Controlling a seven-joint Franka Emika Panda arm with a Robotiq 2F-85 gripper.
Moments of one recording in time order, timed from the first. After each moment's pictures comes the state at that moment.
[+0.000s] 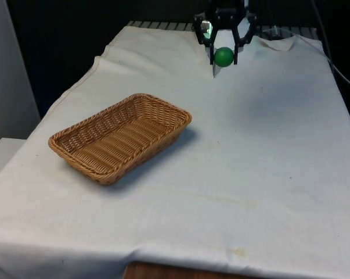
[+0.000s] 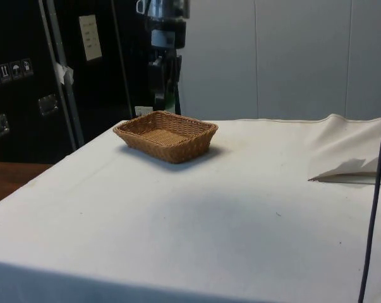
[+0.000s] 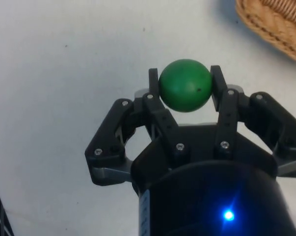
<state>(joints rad) 0.45 0.05 -0.46 -2.30 0.08 2.51 -0.12</state>
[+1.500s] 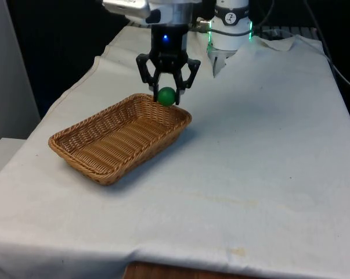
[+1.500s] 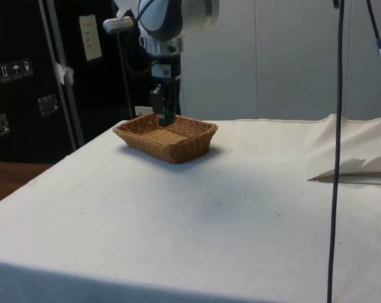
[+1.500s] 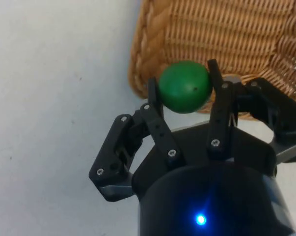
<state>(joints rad) 0.42 0.44 -0.62 -2.07 0.35 2.54 -0.40</state>
